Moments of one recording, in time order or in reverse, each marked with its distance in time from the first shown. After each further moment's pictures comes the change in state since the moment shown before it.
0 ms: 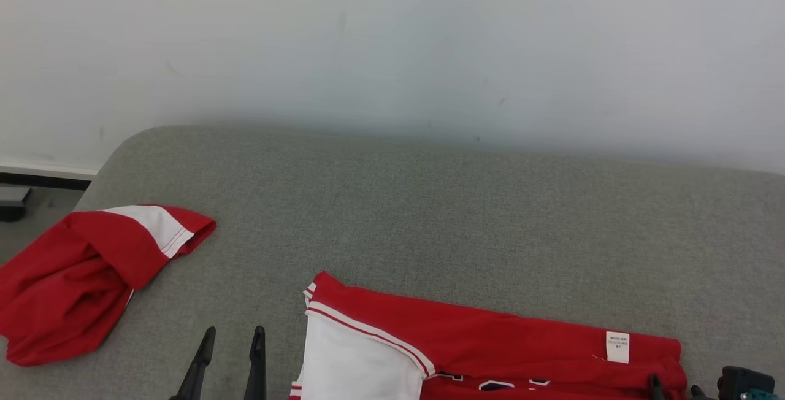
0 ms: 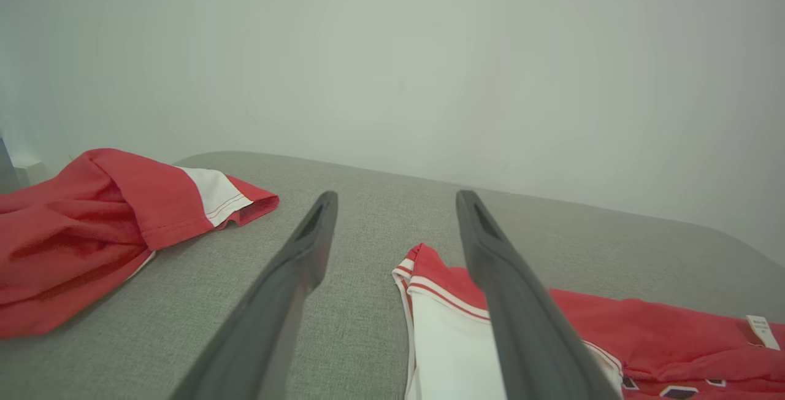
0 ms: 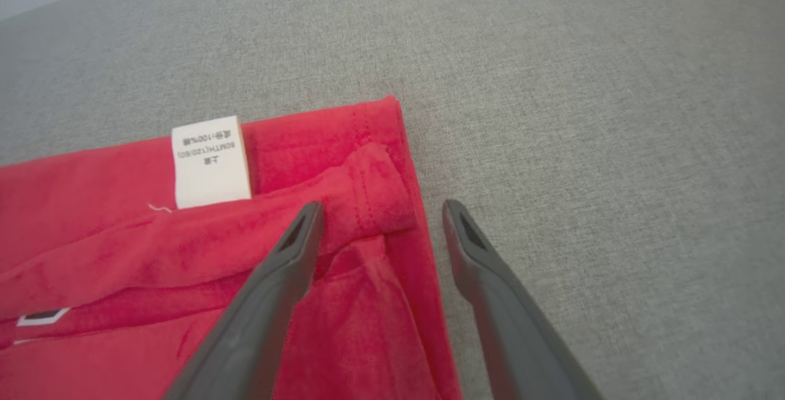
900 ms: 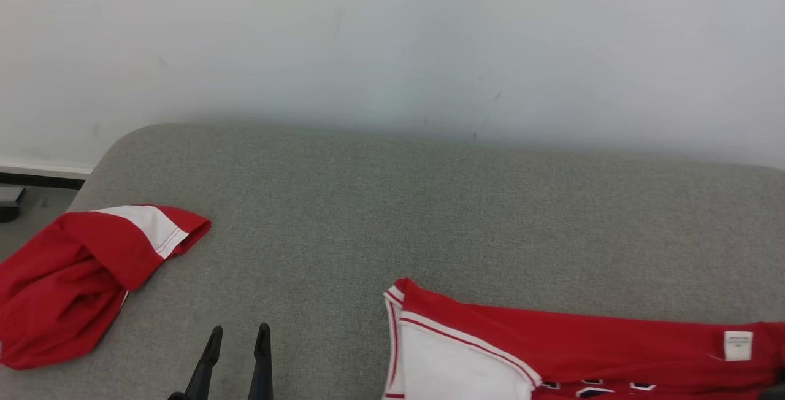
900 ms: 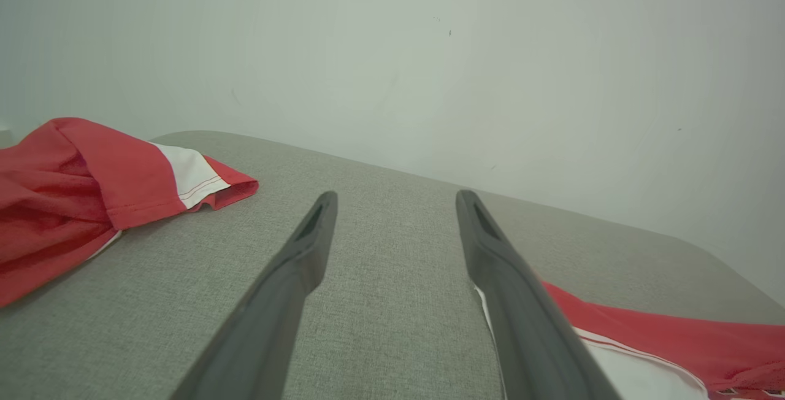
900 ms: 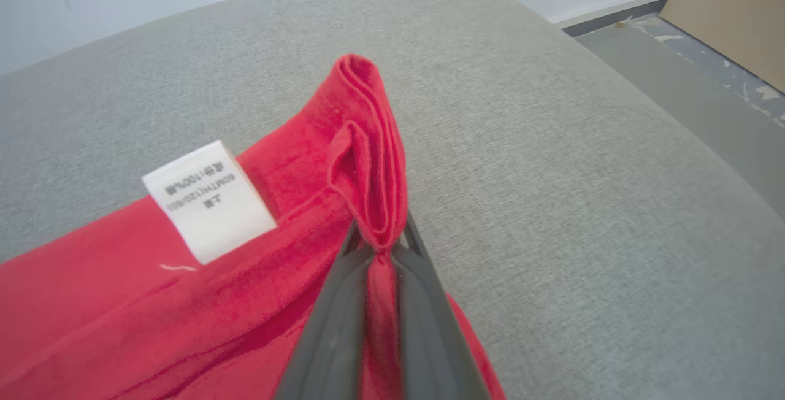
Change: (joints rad) left arm -0.016 -0.007 -0.016 0.024 -0.075 -0.007 0.000; right arm -0.093 -0.034 -0.304 0.028 -0.131 0.001 0.006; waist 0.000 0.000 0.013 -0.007
